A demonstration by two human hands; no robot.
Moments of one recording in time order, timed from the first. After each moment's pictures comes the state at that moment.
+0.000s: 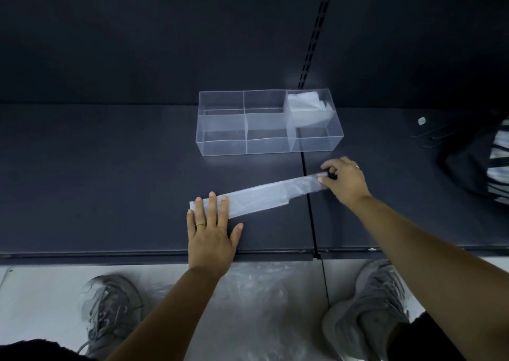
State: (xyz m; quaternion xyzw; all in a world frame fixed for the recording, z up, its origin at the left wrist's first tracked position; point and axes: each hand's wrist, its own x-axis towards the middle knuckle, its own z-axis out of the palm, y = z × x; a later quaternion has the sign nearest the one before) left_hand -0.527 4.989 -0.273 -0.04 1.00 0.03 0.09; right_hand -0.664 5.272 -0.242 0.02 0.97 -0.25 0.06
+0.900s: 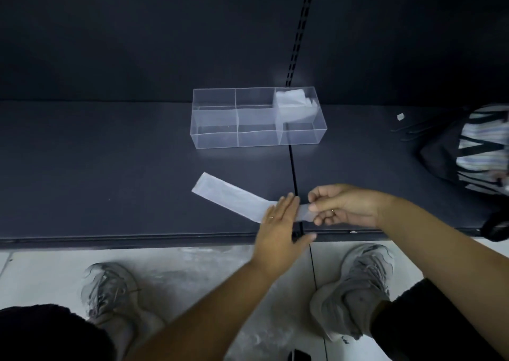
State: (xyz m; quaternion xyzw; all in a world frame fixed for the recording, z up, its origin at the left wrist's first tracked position) left_hand -0.506 5.110 -0.232 0.12 0.91 0.40 0.04; right_hand -0.585 5.278 -0.159 0.08 0.67 -0.57 0.47
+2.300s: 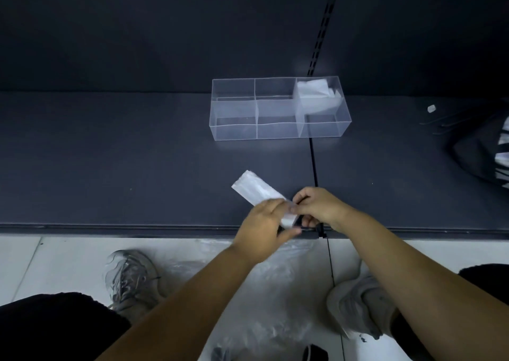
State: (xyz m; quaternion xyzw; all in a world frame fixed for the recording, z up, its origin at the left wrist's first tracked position) left_hand -0.516 5.042 -0.248 0.17 0.93 0.32 0.06; right_hand -0.581 5.209 -0.227 0.09 0.79 -0.48 0.37
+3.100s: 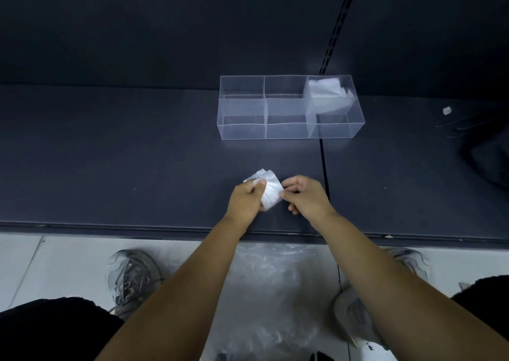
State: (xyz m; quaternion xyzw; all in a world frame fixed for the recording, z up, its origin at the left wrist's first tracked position) left_hand -0.569 5.013 -0.246 -0.23 0.72 0.64 0.12; right_hand -0.591 5.159 -0.237 0.13 0.79 -0.56 0.22
